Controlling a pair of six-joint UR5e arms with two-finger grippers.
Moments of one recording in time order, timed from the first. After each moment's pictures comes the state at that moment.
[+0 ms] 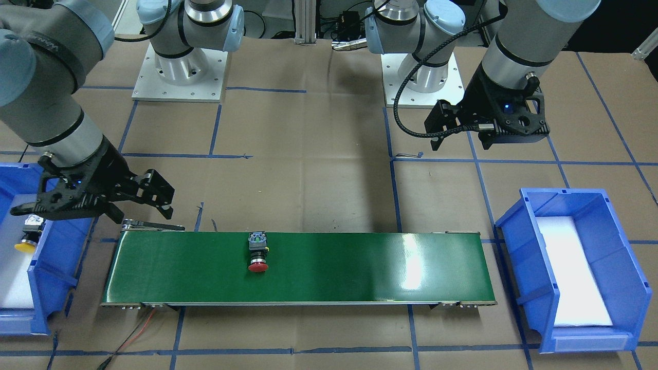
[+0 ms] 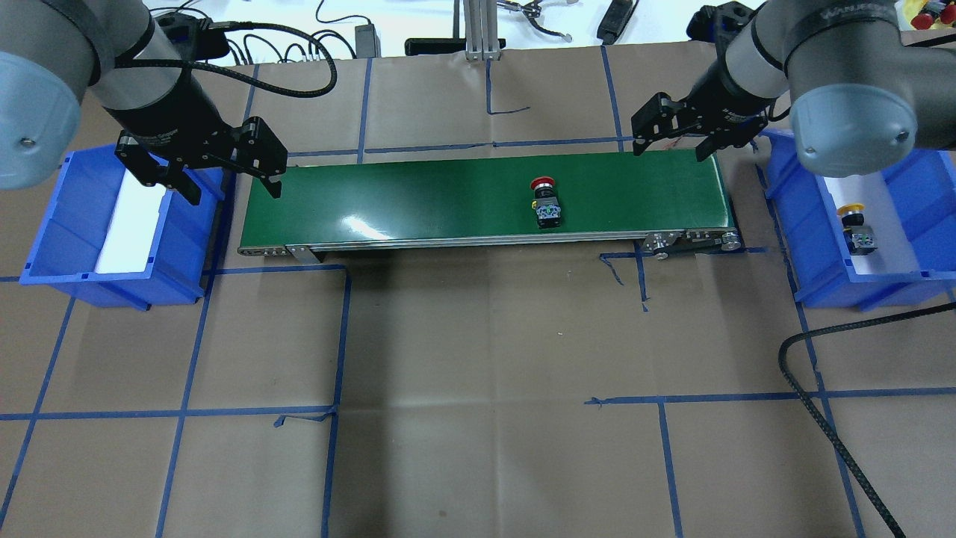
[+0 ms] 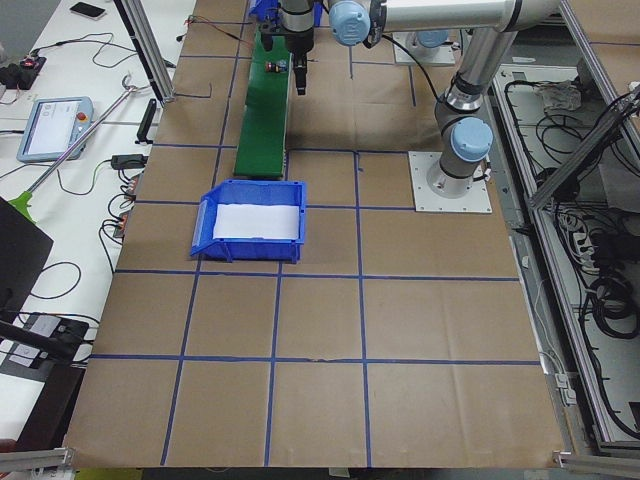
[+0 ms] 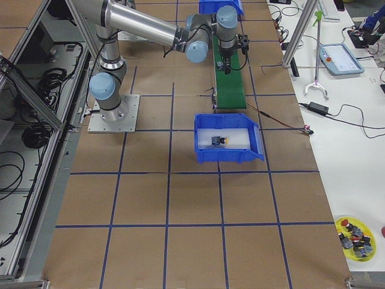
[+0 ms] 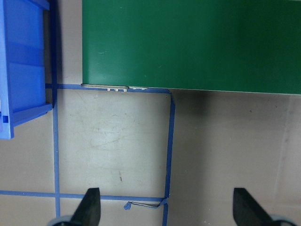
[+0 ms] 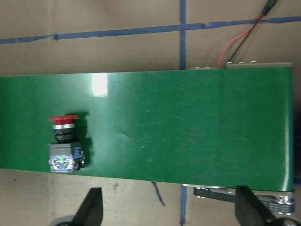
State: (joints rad) left arm -1.50 -1.58 -1.61 -1.54 1.57 0.02; right arm 1.47 -1.38 1.71 -2.01 -1.28 -0.10
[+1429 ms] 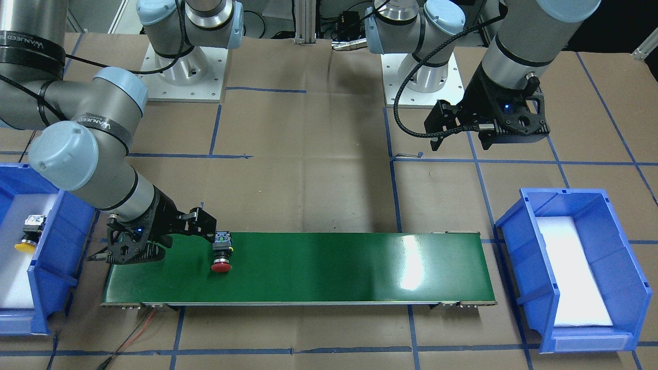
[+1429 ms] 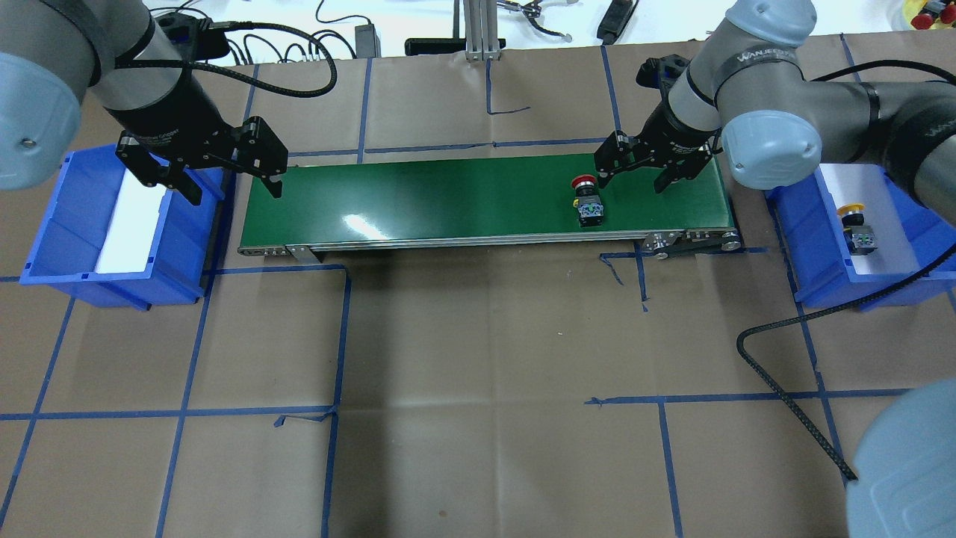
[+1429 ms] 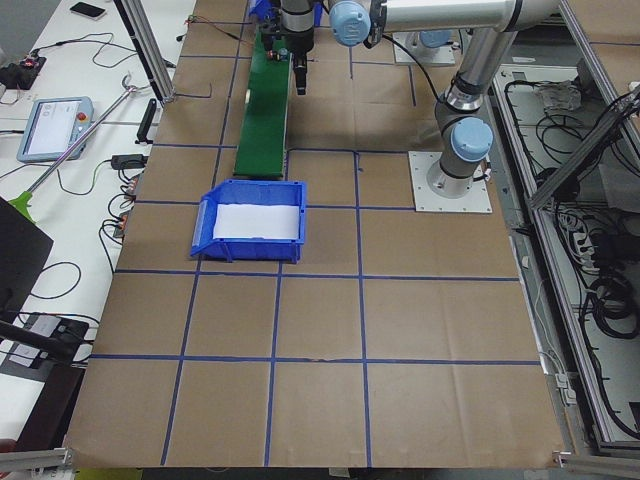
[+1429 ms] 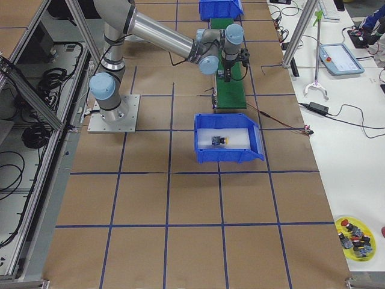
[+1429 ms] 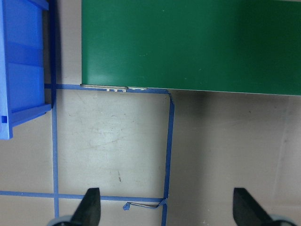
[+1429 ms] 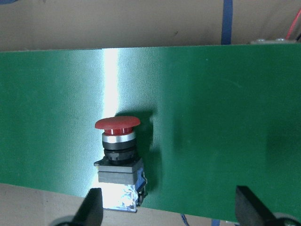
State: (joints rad) left arm -1.50 -1.58 -1.61 -1.54 1.56 0.01; right arm 1.50 -1.22 1.70 -2.05 -1.31 -0.09
